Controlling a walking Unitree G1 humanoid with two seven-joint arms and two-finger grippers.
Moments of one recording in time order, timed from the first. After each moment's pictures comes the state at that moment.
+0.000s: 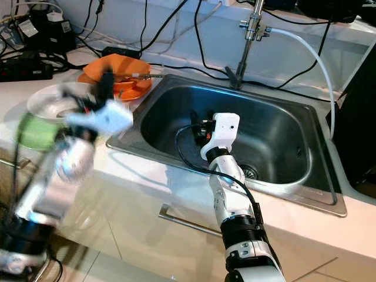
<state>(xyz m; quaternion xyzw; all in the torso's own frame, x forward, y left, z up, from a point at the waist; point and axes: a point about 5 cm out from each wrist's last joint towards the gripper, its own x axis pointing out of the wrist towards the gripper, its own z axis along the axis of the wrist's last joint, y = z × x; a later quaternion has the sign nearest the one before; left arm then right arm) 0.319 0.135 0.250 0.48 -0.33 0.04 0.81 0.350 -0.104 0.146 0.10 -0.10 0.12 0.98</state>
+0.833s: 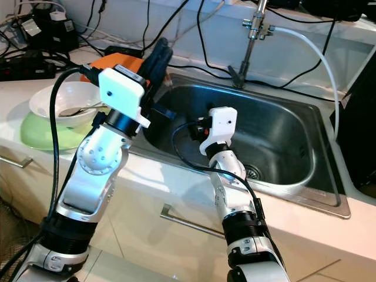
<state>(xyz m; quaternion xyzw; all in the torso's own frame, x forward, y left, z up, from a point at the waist) 0.300 0.059 0.272 0.09 -0.35 -0.23 0.90 0.350 -0.100 0.161 0.06 -0.14 0.17 0.97</state>
